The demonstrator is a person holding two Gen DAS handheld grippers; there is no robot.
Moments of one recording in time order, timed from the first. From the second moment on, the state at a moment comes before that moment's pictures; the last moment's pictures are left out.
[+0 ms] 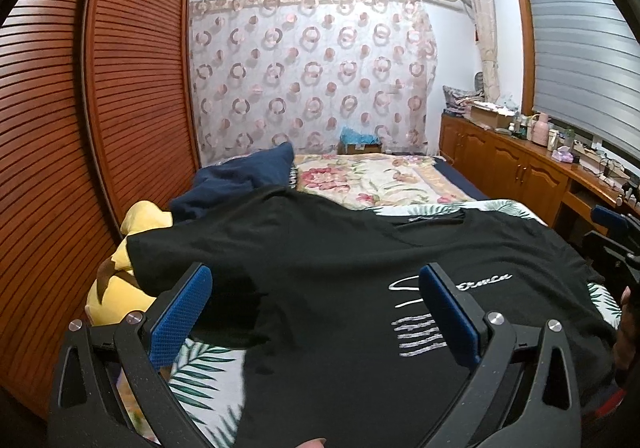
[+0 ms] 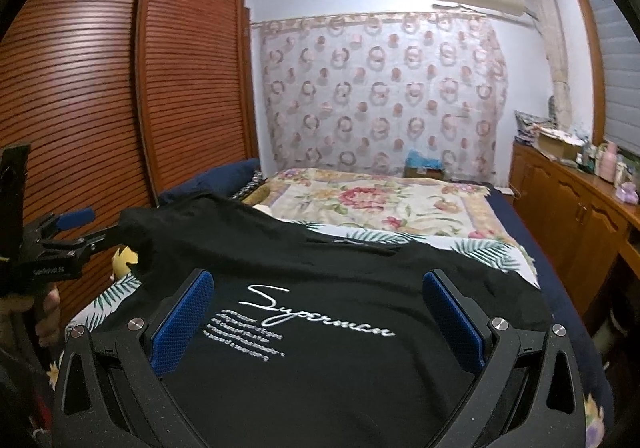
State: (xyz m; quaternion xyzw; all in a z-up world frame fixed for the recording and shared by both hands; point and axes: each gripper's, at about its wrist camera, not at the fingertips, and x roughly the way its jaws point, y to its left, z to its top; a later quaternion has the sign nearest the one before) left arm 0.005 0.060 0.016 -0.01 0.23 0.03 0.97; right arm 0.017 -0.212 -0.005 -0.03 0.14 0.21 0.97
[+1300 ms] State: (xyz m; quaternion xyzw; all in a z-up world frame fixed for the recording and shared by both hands) left arm 0.095 0.241 -0.060 -0.09 0.33 0.09 0.94; right arm 0.066 -0.182 -0.019 -0.09 0.19 0.28 0.94
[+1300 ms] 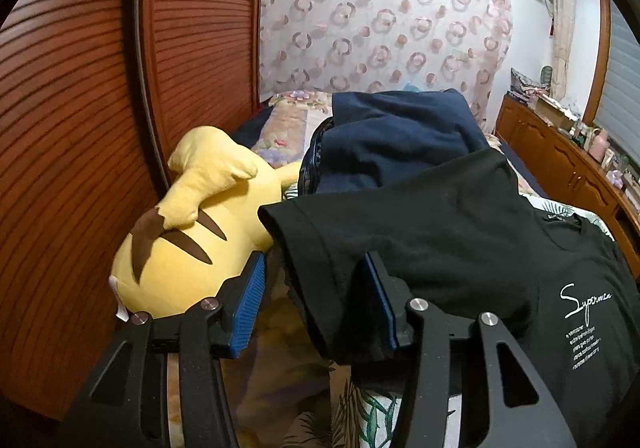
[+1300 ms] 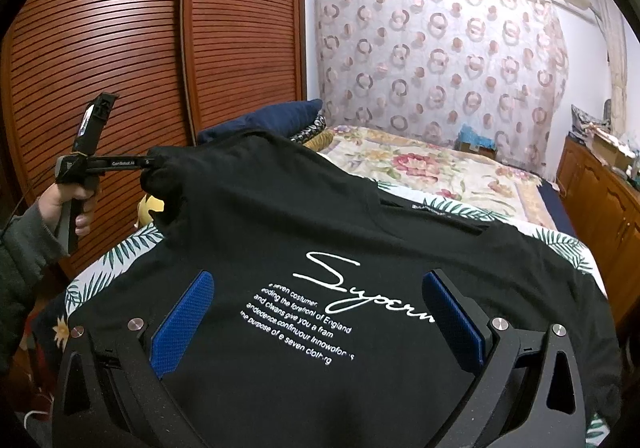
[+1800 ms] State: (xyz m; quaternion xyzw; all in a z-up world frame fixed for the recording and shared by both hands) left arm 0.062 0.213 -0.046 -0.06 0.30 0.08 0.95; right arm 0.065 -0.183 -0.022 -0.08 0.19 0.27 0.94
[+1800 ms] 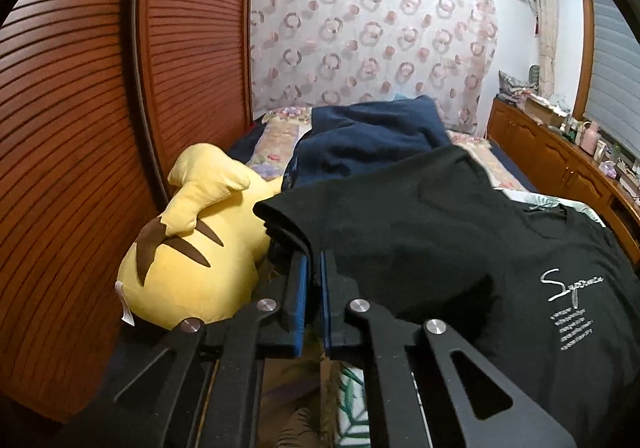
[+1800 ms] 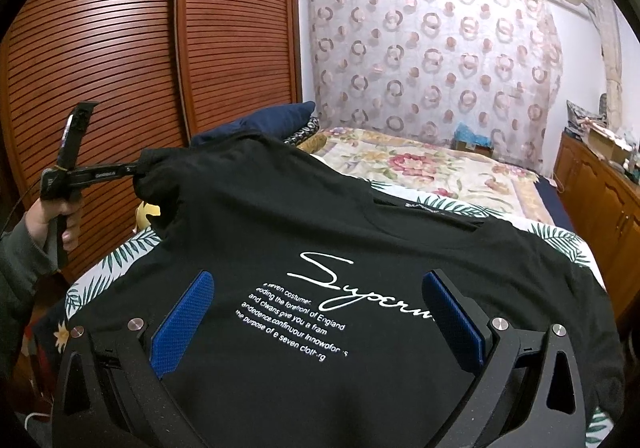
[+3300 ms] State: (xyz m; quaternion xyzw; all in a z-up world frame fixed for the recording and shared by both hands) left arm 0.084 0.039 -0.016 0.01 0.30 -0.09 0.95; right arm 0.063 -0.229 -0.019 -0.03 0.18 0.22 0.96
